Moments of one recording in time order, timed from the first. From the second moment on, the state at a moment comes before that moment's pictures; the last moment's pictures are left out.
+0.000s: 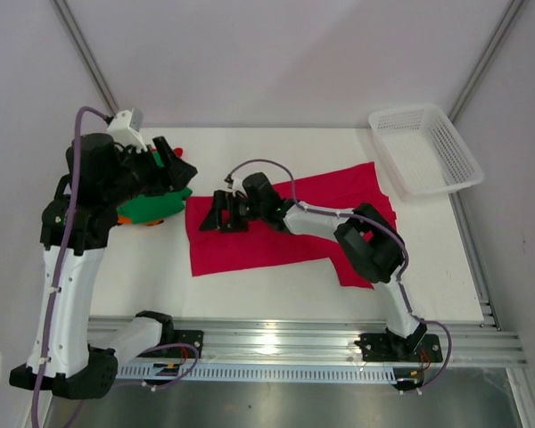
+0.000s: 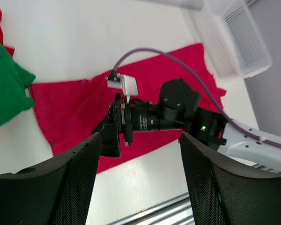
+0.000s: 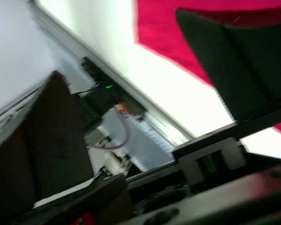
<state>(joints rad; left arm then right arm) -0.17 1.06 1.62 -0.94 0.24 -0.37 0.85 2.13 1.48 0.19 -0.50 0.83</state>
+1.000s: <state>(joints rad) -0.17 0.67 1.53 -0.76 0.27 -0.38 0.83 2.47 1.88 0.08 -0.49 0.77</state>
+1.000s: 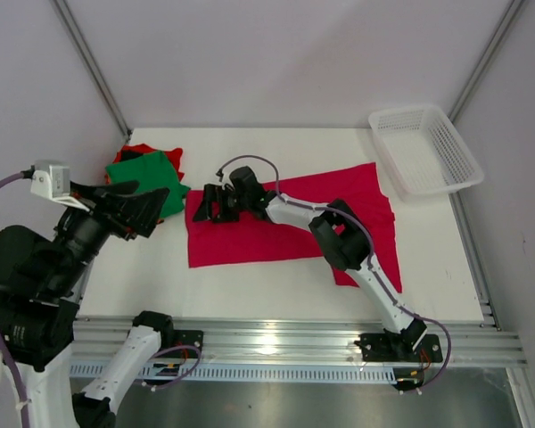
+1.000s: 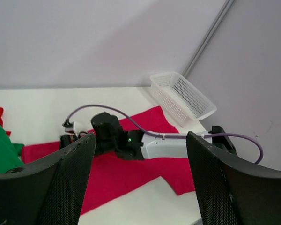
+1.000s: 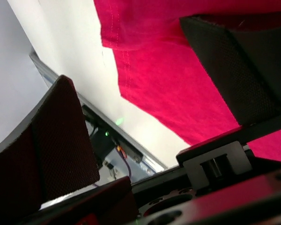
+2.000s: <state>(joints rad) -0.17 0.67 1.23 -0.70 0.35 -0.46 0.70 2.48 1.95 0.01 -0.48 0.73</state>
